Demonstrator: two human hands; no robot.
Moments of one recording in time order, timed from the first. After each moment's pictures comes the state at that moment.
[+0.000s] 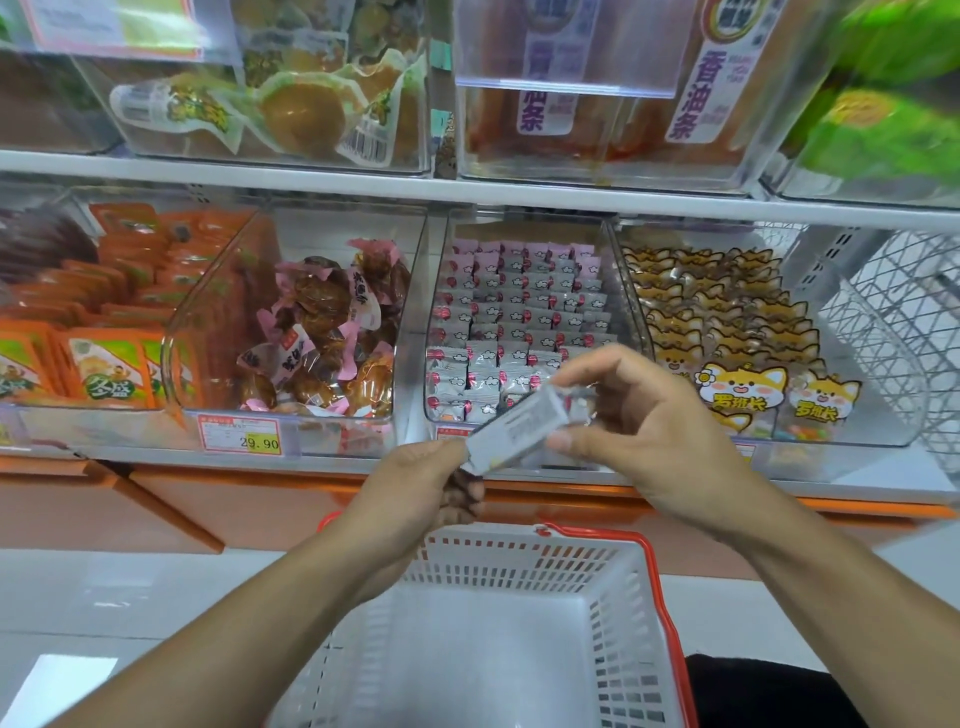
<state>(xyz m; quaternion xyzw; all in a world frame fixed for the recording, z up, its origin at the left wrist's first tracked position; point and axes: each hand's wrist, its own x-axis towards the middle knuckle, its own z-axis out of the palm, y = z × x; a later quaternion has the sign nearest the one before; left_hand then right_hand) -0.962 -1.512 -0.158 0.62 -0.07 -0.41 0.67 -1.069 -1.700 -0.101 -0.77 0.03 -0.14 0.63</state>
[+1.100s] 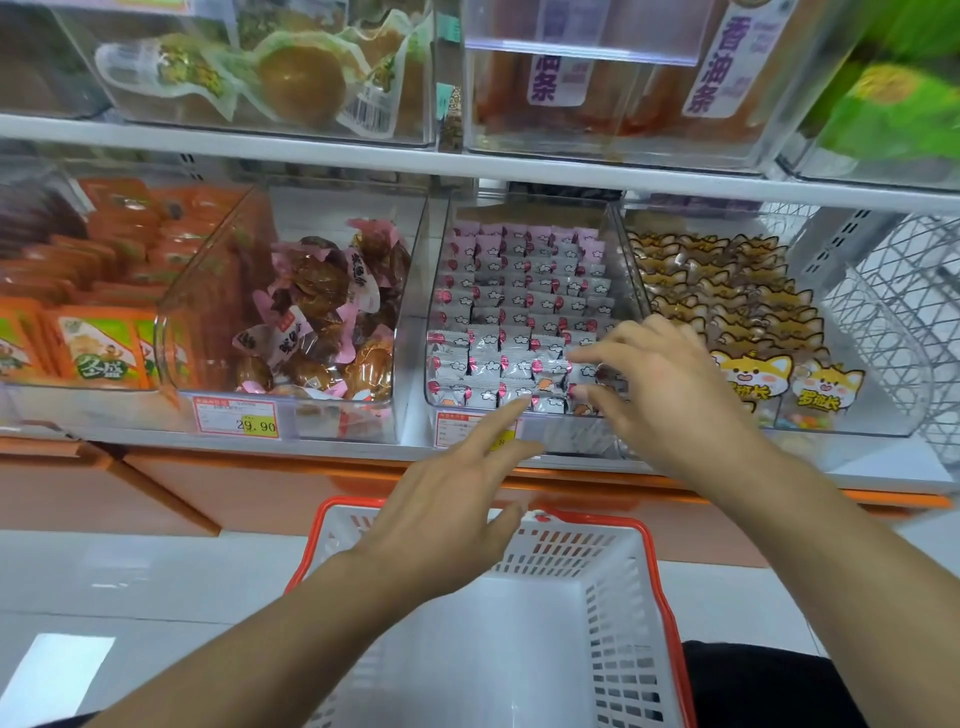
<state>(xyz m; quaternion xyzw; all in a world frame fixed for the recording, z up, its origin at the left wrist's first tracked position) -0.980 -1.515 -0.173 0.84 -0.50 -0.05 0.22 -1.051 -1.733 -0.117 -0.98 0.09 -0.16 0.03</state>
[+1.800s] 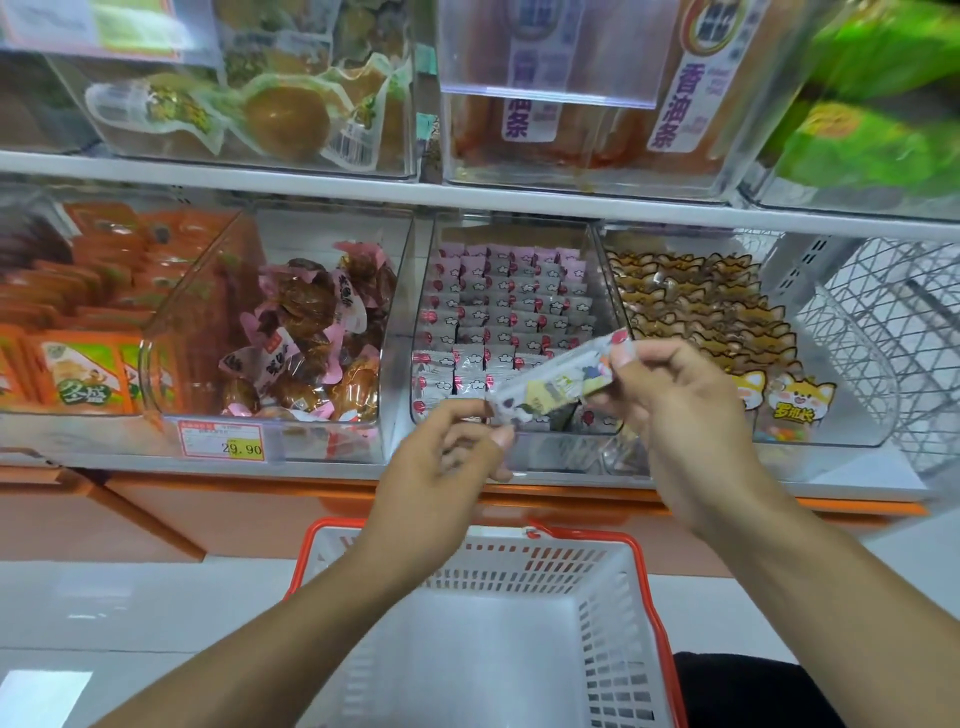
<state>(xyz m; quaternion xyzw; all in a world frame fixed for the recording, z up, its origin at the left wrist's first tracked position) -0.981 -1.528 -0.148 0.70 -0.23 -0.24 0.63 -1.064 -1.707 -0.099 -0.60 0.28 -0.29 0.69</state>
